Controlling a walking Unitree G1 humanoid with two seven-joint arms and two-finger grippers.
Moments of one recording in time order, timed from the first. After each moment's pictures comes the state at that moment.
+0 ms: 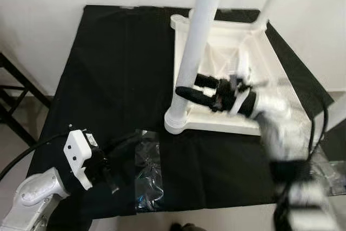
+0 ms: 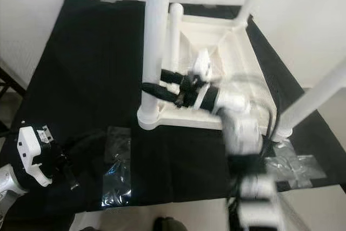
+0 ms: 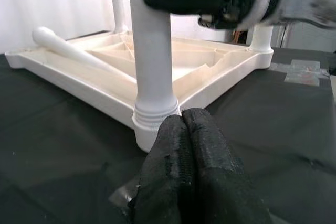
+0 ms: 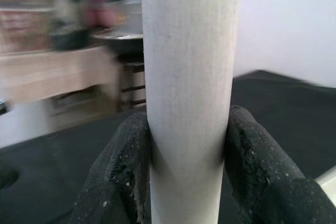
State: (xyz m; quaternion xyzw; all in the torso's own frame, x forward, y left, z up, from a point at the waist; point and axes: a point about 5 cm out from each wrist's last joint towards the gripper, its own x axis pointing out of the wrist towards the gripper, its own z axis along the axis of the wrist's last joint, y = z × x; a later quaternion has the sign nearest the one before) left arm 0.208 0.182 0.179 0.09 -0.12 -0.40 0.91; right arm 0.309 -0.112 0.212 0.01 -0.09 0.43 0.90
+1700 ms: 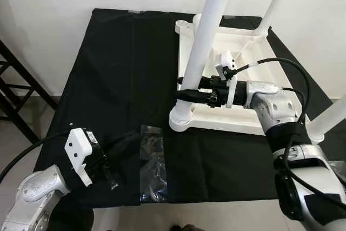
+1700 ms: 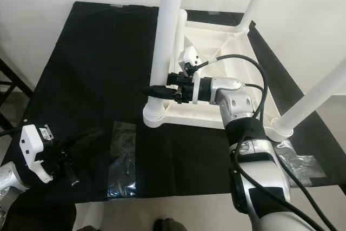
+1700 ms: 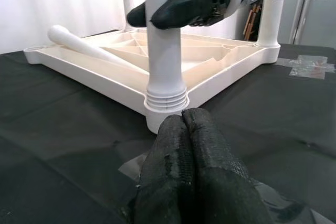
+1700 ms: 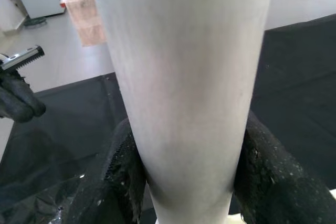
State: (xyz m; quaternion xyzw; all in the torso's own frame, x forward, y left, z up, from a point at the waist) left arm 0.217 0.183 0.172 0.09 -0.12 -0.39 0.91; right arm 0.360 -0.154 0.223 -0.04 0.02 0.59 0.81
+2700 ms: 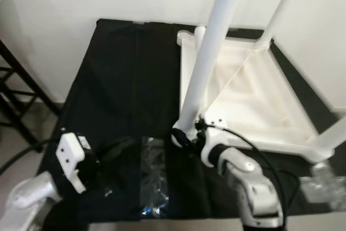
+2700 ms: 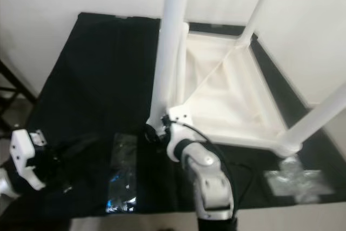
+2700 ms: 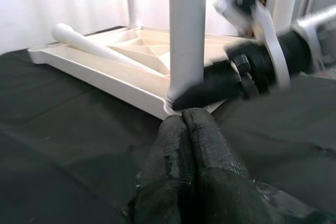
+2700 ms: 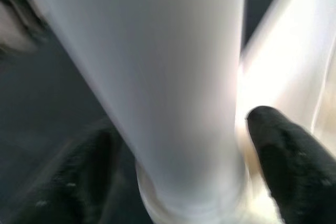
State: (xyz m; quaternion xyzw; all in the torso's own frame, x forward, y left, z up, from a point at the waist) left arm 0.213 0.189 0.176 0.09 -0.12 -0.40 0.91; right arm 0.286 -0.102 0.171 0.03 0.09 0.28 0.95
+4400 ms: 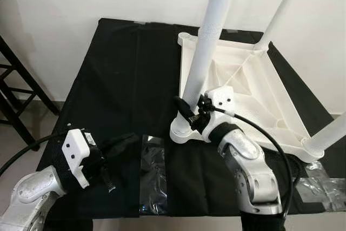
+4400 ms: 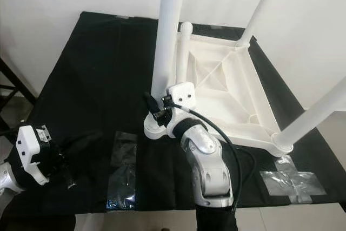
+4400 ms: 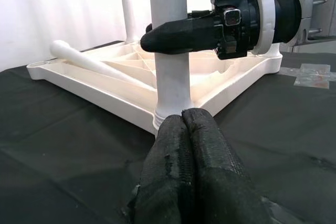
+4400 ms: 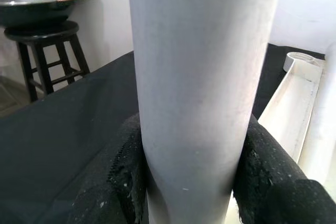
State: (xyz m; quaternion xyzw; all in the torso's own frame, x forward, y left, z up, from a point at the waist) left arm 0.213 0.184 0.174 0.09 -0.12 -0.40 0.90; right arm 0.285 -0.097 0.182 -0.02 0.00 0.27 0.96
